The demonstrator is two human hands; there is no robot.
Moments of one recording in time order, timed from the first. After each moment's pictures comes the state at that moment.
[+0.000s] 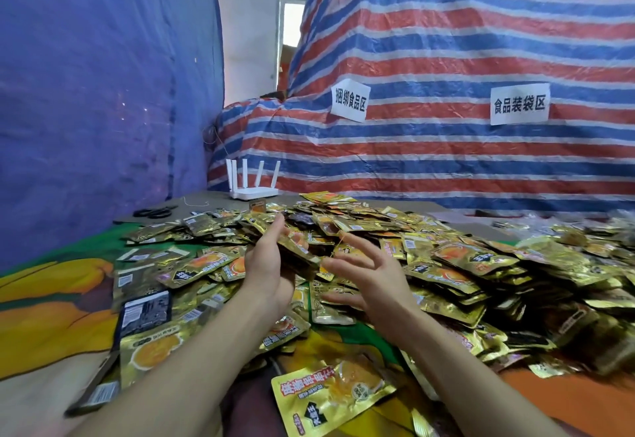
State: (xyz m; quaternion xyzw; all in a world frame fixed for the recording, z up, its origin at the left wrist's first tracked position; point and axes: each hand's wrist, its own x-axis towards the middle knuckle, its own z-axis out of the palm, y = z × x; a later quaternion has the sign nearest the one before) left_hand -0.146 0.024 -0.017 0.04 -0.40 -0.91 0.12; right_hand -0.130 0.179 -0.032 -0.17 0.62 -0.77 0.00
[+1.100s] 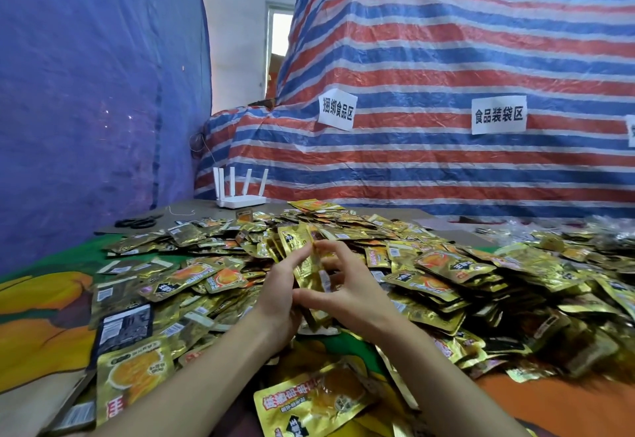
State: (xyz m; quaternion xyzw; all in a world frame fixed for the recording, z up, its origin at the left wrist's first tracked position) left_hand -0.132 0.049 -0.032 -0.08 -0.50 -0.86 -0.03; right_hand -0.130 0.181 -0.027 -0.28 0.81 -0.52 -0.10
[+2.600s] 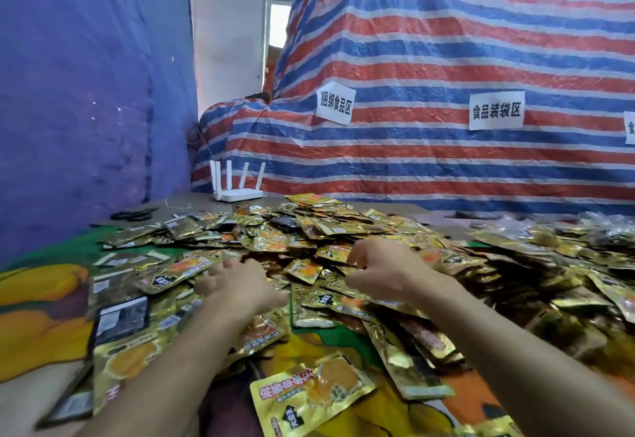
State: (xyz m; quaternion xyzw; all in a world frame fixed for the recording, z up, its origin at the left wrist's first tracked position) left_hand -0.126 0.012 -0.014 0.16 -0.98 -0.09 0.03; right_hand -0.127 0.216 0.024 -0.13 0.98 -0.12 -0.10
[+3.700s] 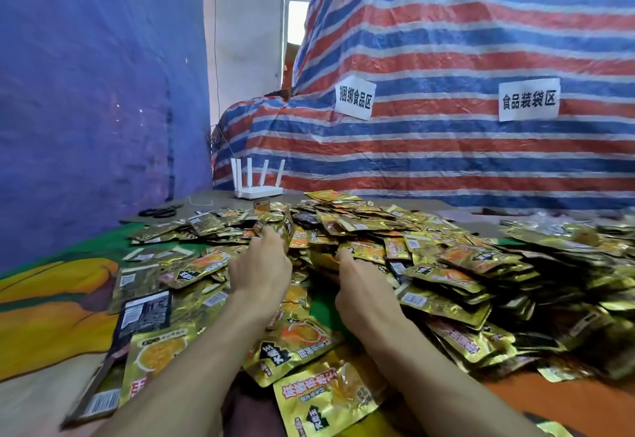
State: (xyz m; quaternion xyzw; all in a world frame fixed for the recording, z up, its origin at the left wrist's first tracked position) left_hand -0.144 0.006 -0.025 0.11 -0.92 -0.17 0.34; right_hand -0.138 0.154 -0.039 -0.16 0.94 -0.16 -0.24
